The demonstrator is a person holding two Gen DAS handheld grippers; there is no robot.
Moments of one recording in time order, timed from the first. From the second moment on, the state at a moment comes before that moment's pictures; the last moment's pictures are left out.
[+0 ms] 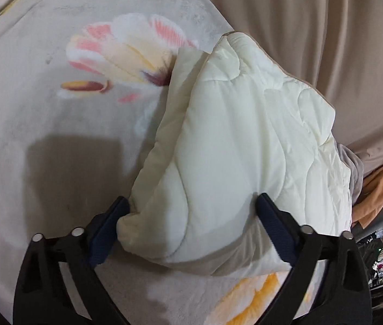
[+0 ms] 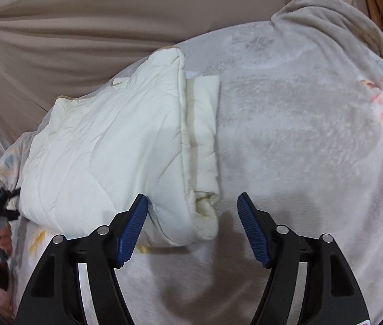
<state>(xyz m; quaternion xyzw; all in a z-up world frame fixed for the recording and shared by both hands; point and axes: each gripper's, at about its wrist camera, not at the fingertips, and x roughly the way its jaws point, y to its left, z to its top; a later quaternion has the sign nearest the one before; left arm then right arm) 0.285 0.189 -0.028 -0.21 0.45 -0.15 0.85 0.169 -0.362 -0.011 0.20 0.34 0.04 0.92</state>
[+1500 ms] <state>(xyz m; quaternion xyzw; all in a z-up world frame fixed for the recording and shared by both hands) 0.271 0.169 0.065 -0.15 0.36 -0.17 0.90 0.157 -0.305 0.100 0.13 0.19 -0.01 0.97</state>
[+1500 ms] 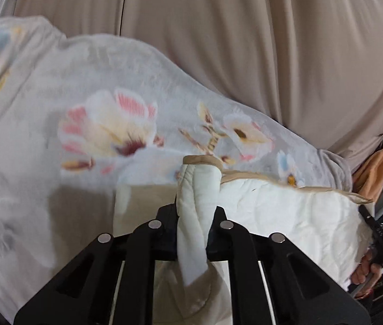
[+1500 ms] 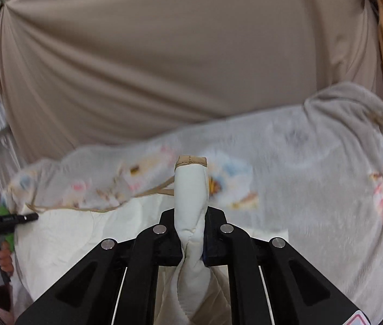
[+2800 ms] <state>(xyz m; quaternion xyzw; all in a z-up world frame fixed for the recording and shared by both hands) 0.216 0.012 0.001 0.03 0.39 -0.22 0.89 0.168 -0.271 0.006 0.07 0.36 0.00 0.93</state>
